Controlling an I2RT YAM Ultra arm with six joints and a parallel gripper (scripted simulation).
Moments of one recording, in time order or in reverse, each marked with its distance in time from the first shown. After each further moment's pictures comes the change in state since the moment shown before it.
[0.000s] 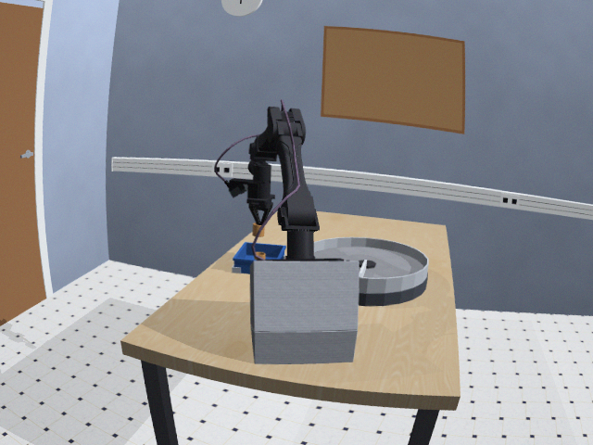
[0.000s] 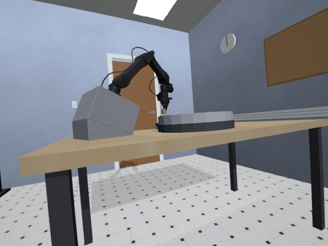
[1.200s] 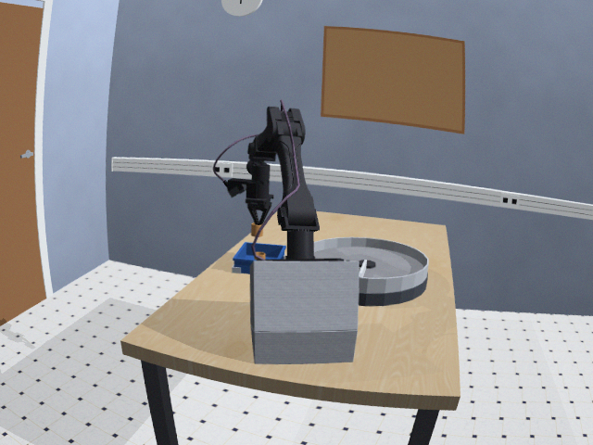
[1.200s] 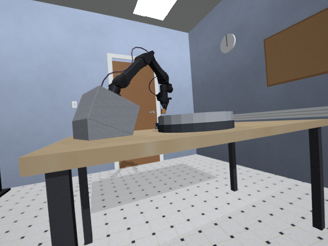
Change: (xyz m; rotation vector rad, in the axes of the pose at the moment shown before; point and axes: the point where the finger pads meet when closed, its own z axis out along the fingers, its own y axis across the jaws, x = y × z) arm -0.004 0.002 0.000 -0.001 -0.002 -0.006
